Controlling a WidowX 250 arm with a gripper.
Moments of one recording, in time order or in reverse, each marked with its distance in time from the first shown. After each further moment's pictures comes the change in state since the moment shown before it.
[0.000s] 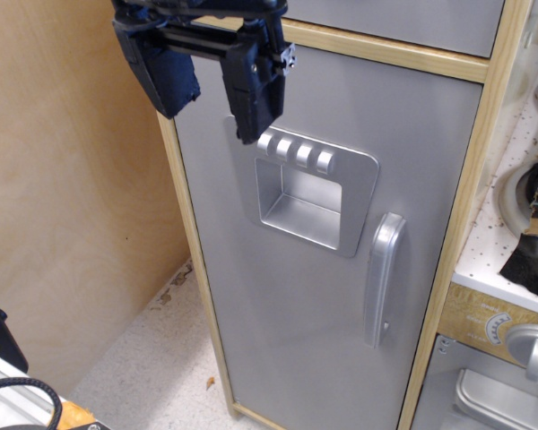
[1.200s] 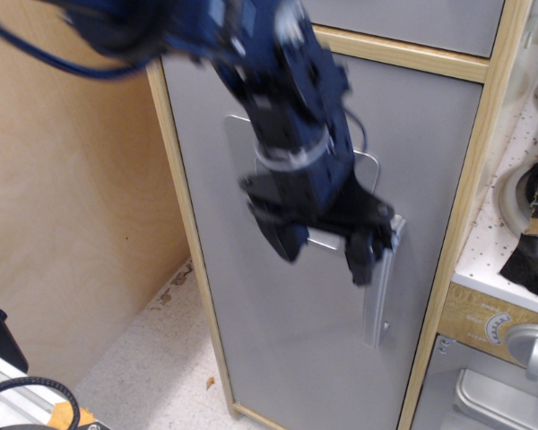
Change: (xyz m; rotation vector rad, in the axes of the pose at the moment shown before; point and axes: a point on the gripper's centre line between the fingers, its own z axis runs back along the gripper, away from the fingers) arm 0.028 -0.036 -0.139 -0.070 -0.106 0.060
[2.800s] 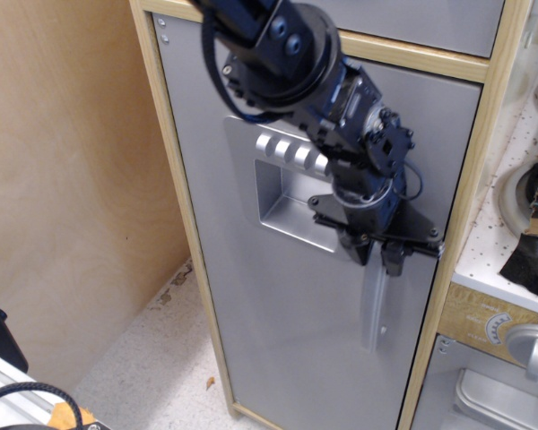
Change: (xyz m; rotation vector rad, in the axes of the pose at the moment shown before) arm 0.043 -0.010 -0.069 0.034 -0.107 0.000
